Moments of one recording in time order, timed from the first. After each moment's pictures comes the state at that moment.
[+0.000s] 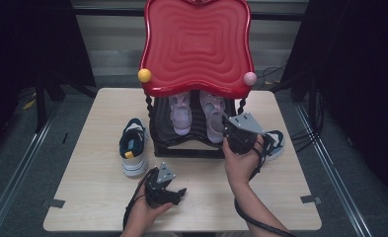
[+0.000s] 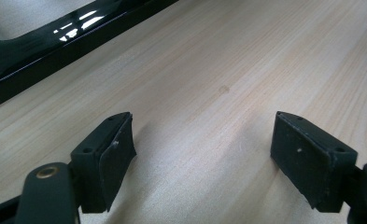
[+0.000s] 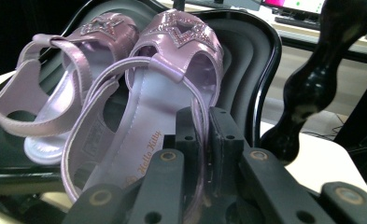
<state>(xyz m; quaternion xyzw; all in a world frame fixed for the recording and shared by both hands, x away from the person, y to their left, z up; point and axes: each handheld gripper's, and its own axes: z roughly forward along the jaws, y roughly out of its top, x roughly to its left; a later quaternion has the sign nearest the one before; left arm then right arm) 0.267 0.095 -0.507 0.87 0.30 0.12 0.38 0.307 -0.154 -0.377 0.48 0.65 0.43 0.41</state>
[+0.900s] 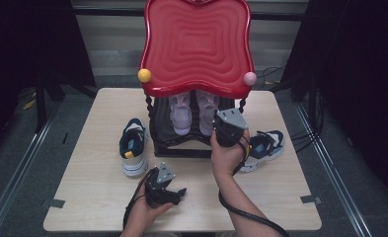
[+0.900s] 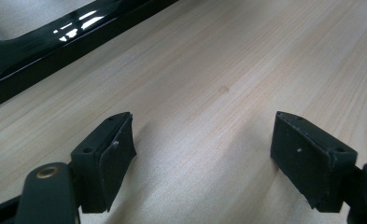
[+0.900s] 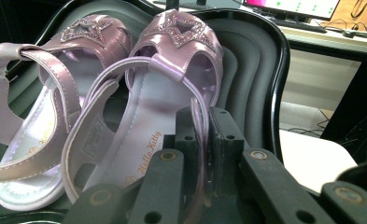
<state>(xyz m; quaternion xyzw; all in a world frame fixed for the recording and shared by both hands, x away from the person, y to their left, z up) 0.267 0.094 -0.508 0.86 0.31 0.12 0.39 0.334 -0.128 -0.388 0.50 0.62 0.42 0.44</state>
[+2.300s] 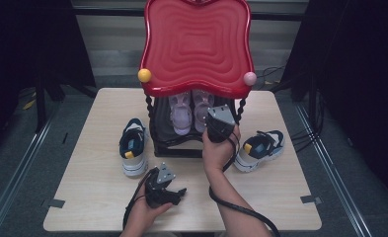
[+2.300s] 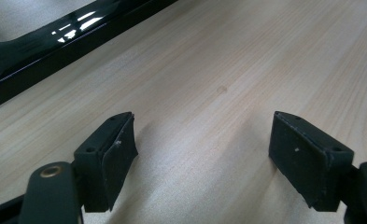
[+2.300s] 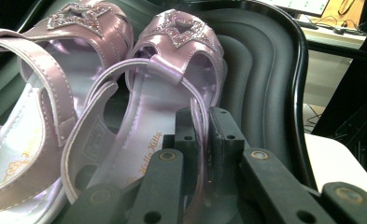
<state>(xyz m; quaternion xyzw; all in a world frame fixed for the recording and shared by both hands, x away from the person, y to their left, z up) 0.267 0.094 -0.508 0.86 0.31 0.12 0.39 0.355 -0.108 -0.399 0.51 0.61 0.40 0.45</state>
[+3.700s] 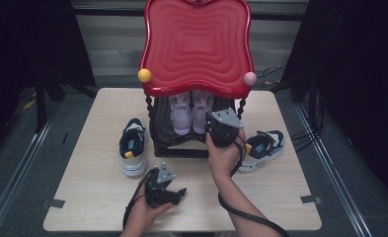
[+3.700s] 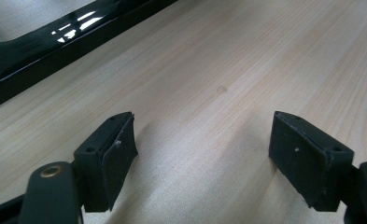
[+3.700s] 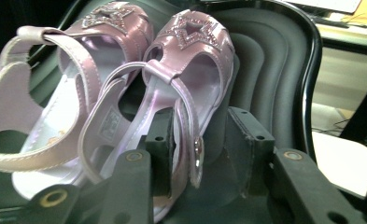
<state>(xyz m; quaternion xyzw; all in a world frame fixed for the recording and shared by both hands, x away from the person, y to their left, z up) 0.267 0.094 -0.508 0.86 0.31 0.12 0.38 0.339 -0.121 -0.395 0.49 0.64 0.43 0.41</state>
